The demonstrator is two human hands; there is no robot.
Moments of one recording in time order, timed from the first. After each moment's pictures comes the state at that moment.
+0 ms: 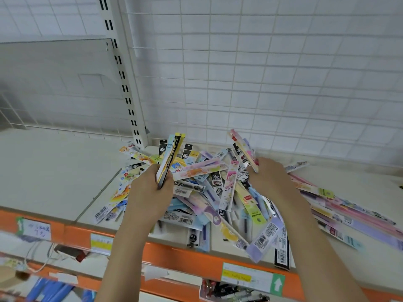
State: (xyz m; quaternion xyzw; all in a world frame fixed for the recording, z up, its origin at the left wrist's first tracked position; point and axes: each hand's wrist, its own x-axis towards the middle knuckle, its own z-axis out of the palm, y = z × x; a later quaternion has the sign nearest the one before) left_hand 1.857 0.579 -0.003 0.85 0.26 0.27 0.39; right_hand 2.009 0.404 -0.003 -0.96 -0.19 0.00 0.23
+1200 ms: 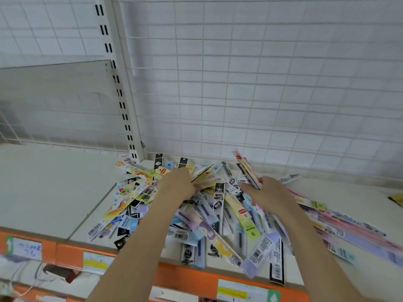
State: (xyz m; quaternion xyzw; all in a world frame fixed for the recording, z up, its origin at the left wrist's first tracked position) left_hand 1.959 0.589 -0.012 0.96 0.24 0.00 0.11; right_hand 2.007 0.385 -0.001 -0.94 -0.14 0.08 0.31
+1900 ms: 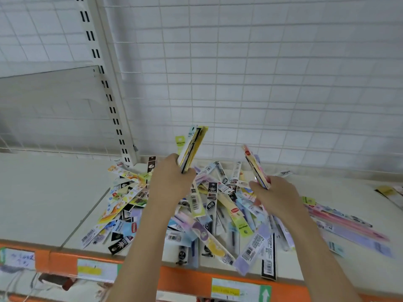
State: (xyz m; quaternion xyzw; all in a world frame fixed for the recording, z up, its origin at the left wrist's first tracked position) left_hand 1.918 0.556 0.036 0.88 0.21 0.23 0.36; right_hand 1.988 0.359 0.012 -0.92 -0.12 0.01 0.37
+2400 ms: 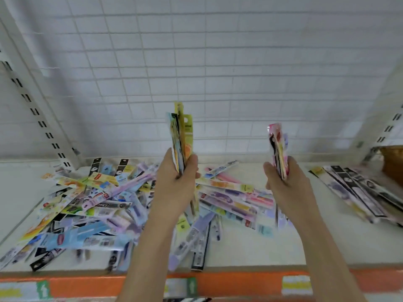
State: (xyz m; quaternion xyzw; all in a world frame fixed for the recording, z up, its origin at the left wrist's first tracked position) left_hand 1.940 0.414 0.043 0.76 0.11 0.25 0.59; right_hand 1.999 0.224 0.019 -0.85 -0.06 -0.12 0.51
